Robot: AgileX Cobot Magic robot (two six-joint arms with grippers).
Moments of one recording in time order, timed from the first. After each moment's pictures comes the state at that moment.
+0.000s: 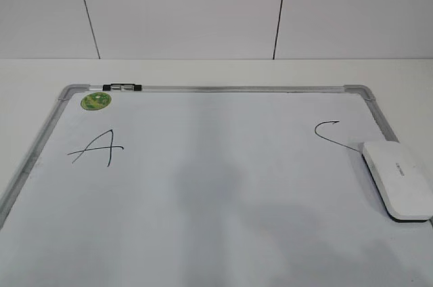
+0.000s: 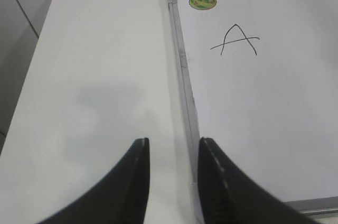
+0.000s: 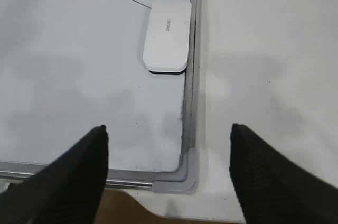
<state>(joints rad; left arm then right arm) -0.09 0.06 -0.55 0.00 1.11 0.01 0.03 0.02 -0.56 0.06 1.24 -0.05</state>
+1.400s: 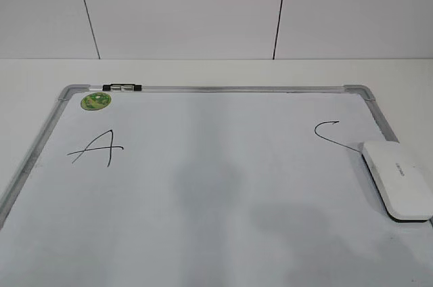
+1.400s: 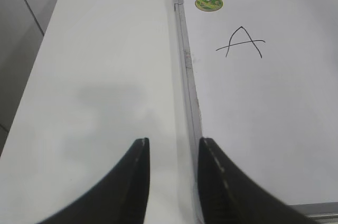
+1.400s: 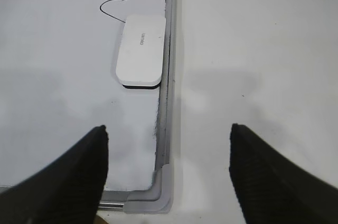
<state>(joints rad) -0.09 0.01 -0.52 0.02 1.11 -0.03 0.03 -0.02 -0.50 -0.03 1.16 -0.05</state>
